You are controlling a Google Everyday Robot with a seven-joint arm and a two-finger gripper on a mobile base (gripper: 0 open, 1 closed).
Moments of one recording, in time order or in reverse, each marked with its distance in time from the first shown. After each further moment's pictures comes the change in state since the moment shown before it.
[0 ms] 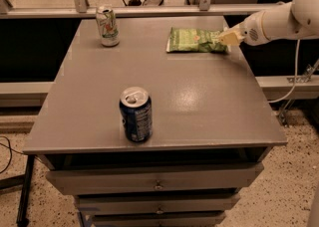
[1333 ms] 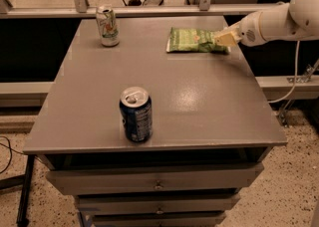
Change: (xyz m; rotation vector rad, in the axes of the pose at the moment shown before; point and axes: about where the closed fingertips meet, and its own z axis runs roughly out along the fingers) arm -0.006 0.013 0.003 -0.031 -0.027 -0.038
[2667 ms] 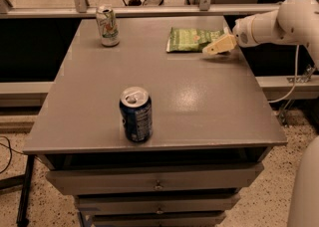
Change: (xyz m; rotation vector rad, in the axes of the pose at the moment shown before) arm 0.013 -0.041 0.036 0.086 -0.019 0.019
